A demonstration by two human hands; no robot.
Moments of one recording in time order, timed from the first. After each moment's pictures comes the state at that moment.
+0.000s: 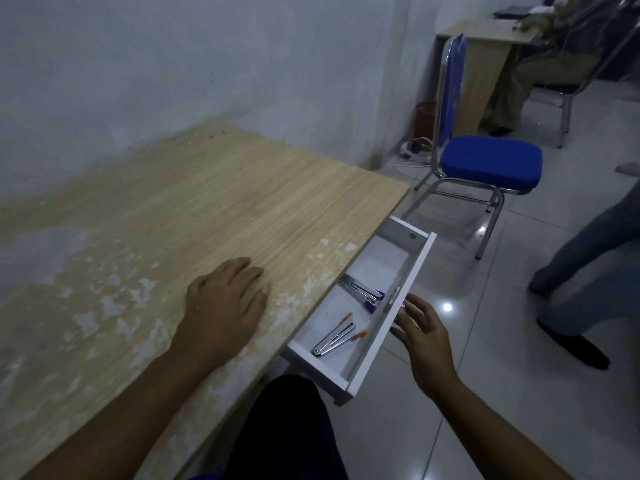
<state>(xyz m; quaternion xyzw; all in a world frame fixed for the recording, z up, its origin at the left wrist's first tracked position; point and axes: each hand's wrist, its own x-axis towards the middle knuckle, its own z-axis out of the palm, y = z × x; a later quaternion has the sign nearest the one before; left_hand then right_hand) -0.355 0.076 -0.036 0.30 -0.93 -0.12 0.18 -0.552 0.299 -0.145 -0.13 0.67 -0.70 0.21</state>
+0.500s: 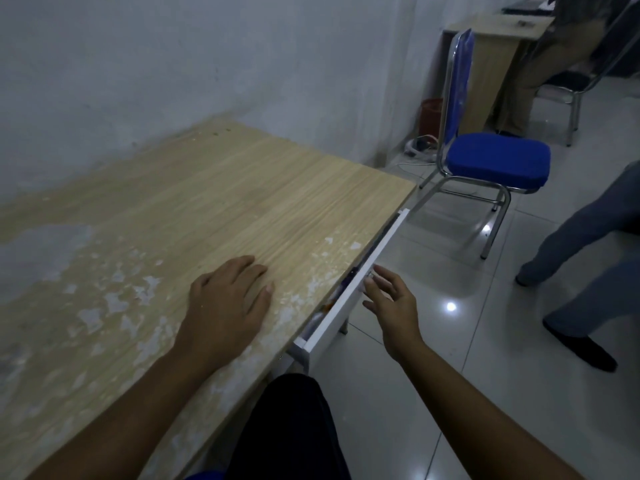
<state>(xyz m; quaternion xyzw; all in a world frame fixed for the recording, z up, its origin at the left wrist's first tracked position) -0.354 0.075 -0.036 0.30 -0.93 -0.10 0.17 -0.554 0.234 -0.125 -0.14 0.65 -0.71 0.23</state>
